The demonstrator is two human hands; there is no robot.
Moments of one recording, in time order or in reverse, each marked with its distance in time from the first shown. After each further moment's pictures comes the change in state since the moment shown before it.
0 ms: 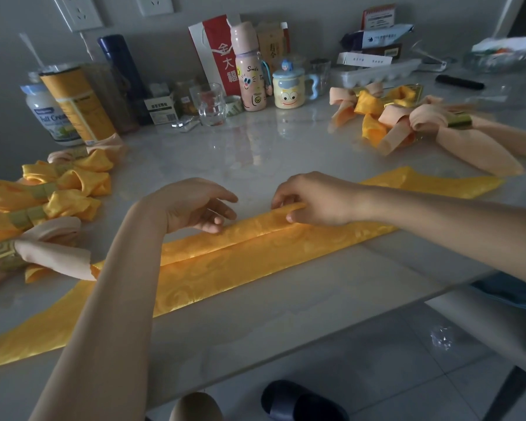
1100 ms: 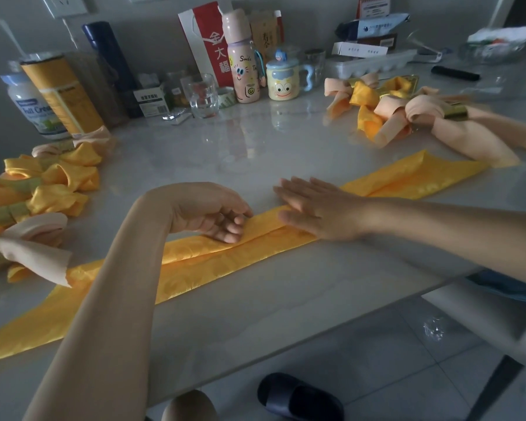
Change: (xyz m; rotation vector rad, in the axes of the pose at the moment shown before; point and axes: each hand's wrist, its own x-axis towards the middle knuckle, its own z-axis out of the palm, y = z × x) left_hand 0.000 0.004 0.021 0.099 -0.216 -0.063; right_hand -0.018 0.014 0.019 -0.206 -0.237 0.152
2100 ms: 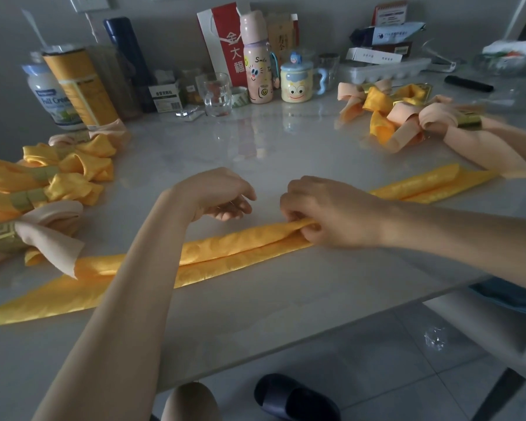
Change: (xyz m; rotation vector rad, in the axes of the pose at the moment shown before) left_hand 0.000 0.004 0.001 0.165 0.282 0.088; right_hand -0.011 -0.016 -0.008 -0.107 0.437 -0.384
